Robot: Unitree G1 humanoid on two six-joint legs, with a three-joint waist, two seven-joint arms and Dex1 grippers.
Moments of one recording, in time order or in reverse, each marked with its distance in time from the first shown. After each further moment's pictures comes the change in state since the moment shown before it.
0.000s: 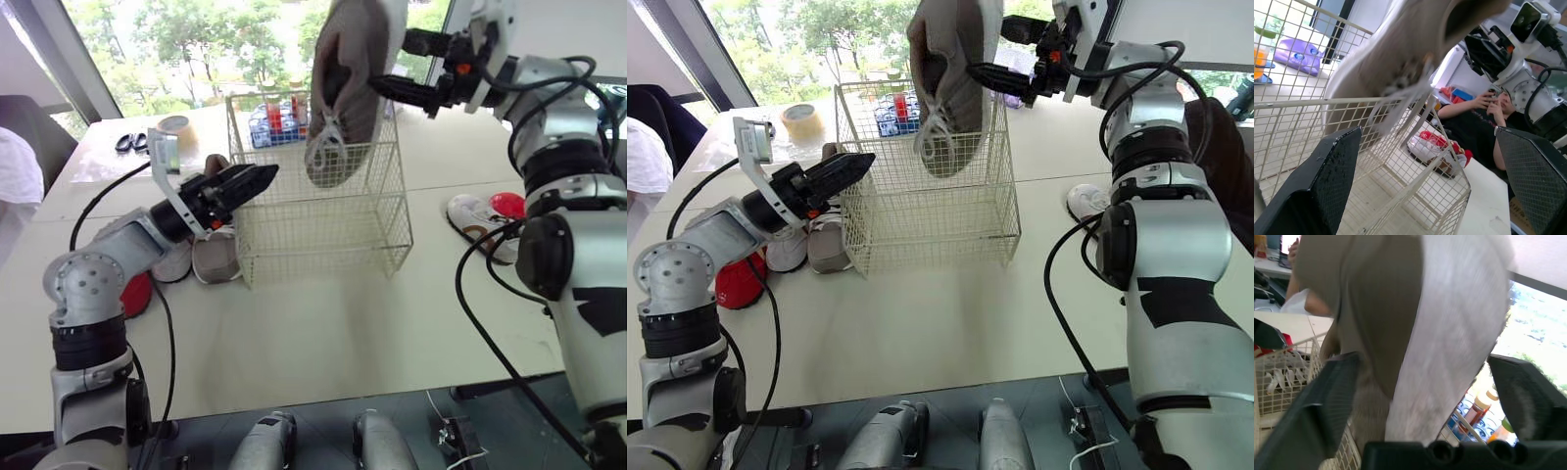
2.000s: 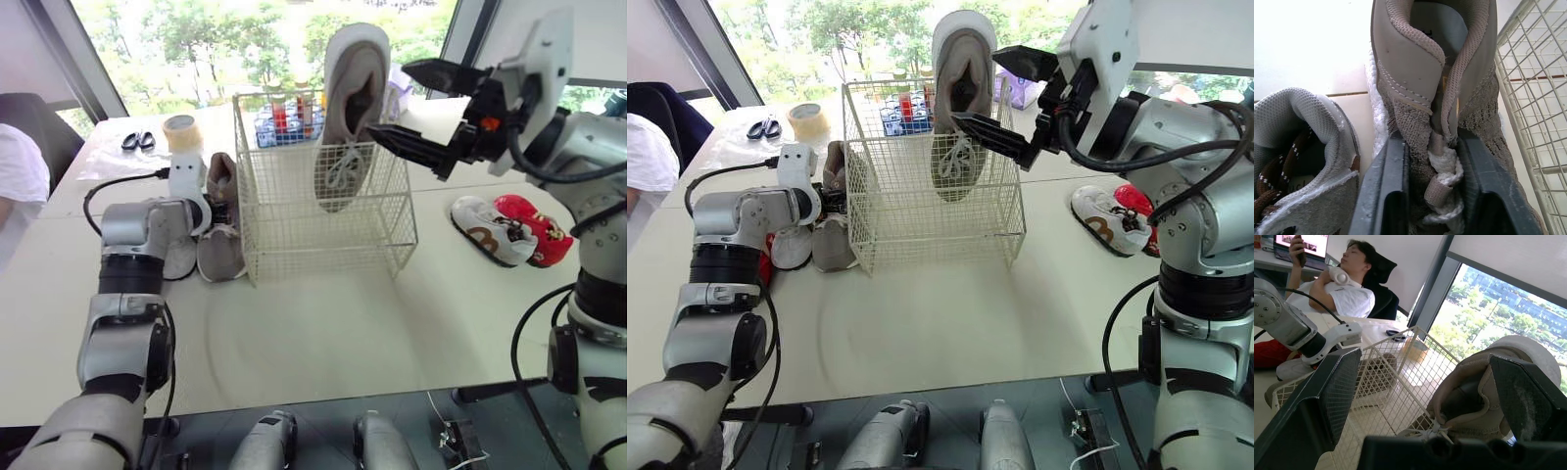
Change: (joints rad) left arm -0.325 -0.021 -0.165 0.574 0.756 0.142 0.350; right arm 0.641 -0.162 -0.061 -1.583 0.427 0.911 -0.484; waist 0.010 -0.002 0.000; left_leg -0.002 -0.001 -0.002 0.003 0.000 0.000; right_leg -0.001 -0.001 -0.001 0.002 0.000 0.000
